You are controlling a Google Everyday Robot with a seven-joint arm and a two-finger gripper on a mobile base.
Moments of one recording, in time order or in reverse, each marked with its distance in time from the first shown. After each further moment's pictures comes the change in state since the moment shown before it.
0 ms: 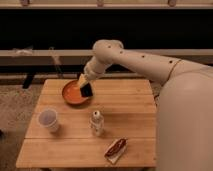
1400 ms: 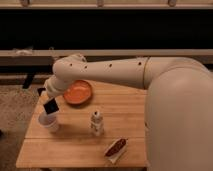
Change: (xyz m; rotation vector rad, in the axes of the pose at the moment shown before) arm 0.001 -0.162 0.063 0.111 0.048 -0.180
